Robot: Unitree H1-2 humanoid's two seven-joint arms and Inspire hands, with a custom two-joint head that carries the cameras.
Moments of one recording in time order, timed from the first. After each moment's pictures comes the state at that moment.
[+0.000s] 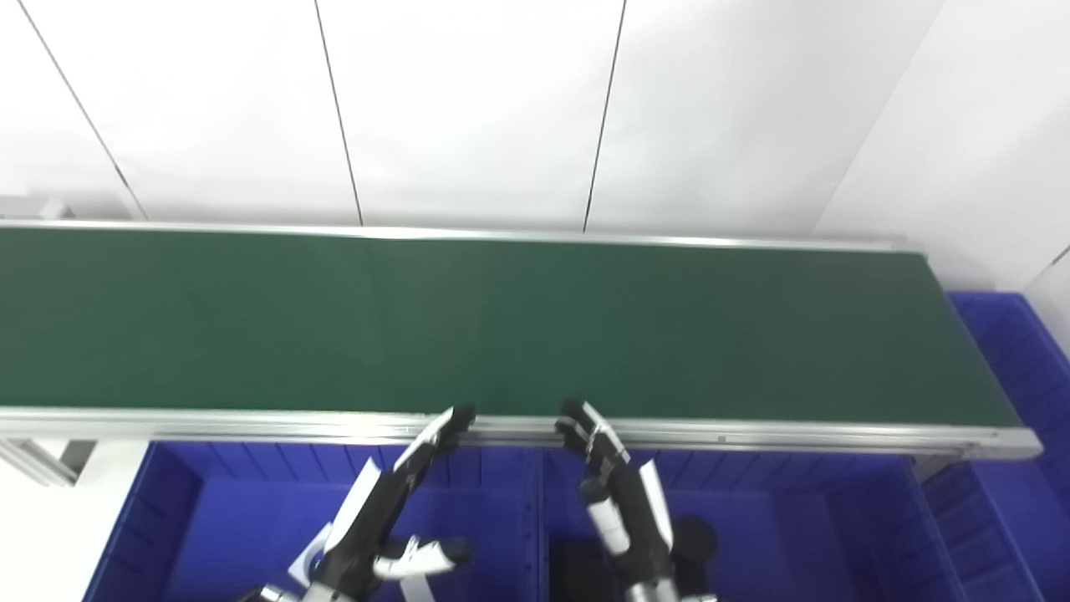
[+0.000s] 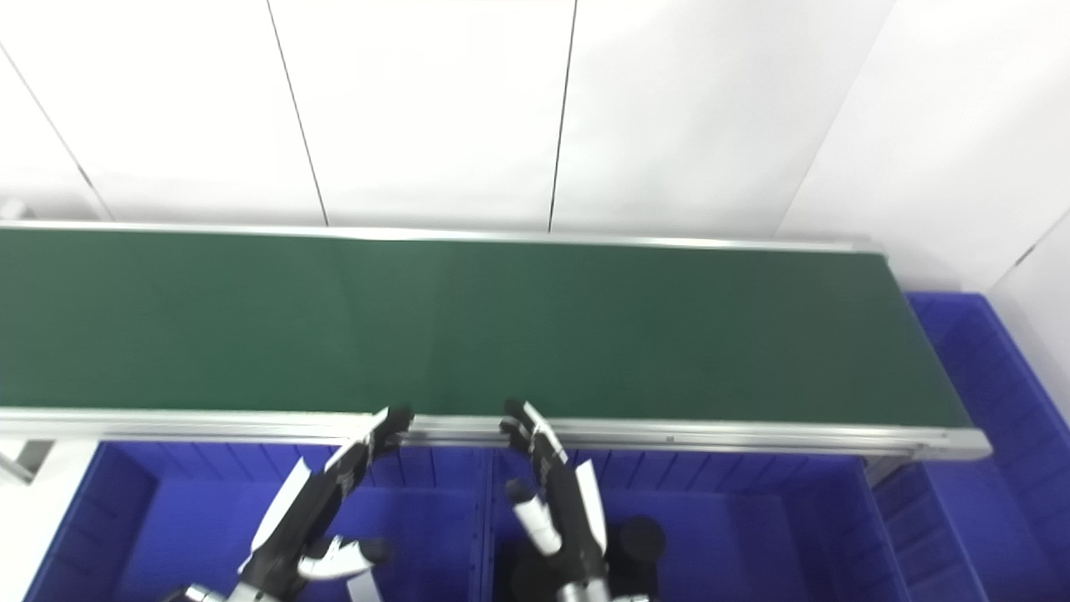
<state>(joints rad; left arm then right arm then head) 0.17 0.18 -0.40 0.04 0.15 -0.43 0.05 0.13 -0.01 0.38 0.23 -0.07 -0.42 -0.23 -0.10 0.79</state>
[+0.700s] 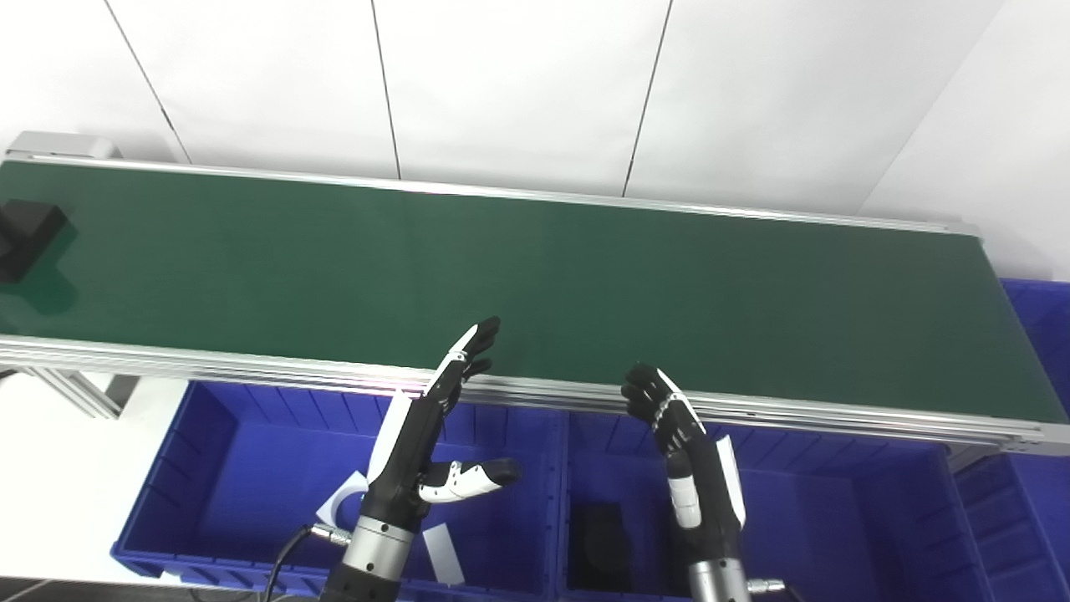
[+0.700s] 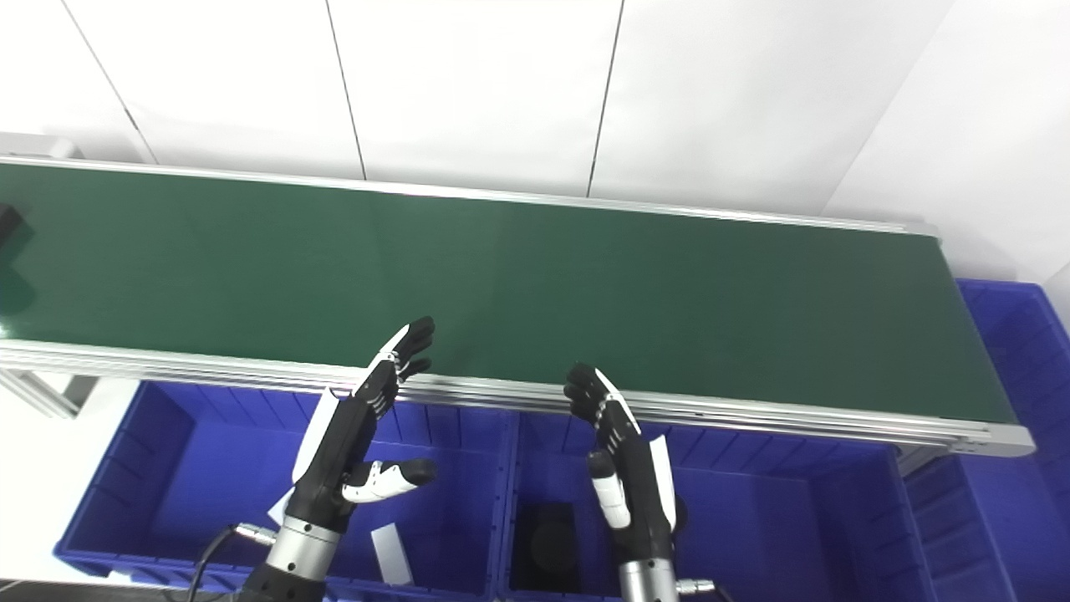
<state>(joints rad) 0.20 0.03 -0.31 -0.01 0.23 -0.43 0.08 0.20 -0.02 0.26 0.13 -0.05 -0.42 -0.11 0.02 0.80</state>
